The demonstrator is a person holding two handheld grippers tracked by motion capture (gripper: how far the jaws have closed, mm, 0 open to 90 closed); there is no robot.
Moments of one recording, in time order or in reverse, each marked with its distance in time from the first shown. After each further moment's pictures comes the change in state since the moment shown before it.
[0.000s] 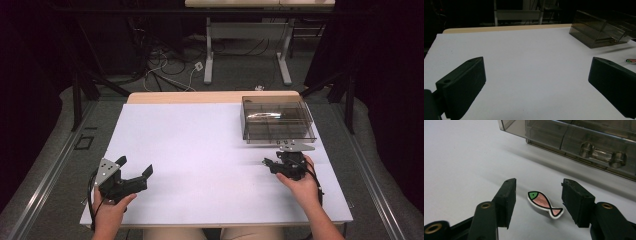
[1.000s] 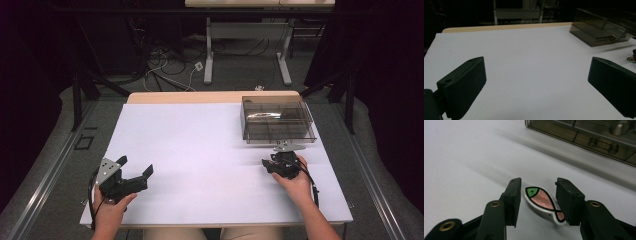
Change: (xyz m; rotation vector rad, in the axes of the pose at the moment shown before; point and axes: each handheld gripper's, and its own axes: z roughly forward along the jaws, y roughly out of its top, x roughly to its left) left arm 0.001 0.000 0.002 0.007 -0.001 0.003; right arm -0.004 -0.011 0.030 0.065 0.009 -0.008
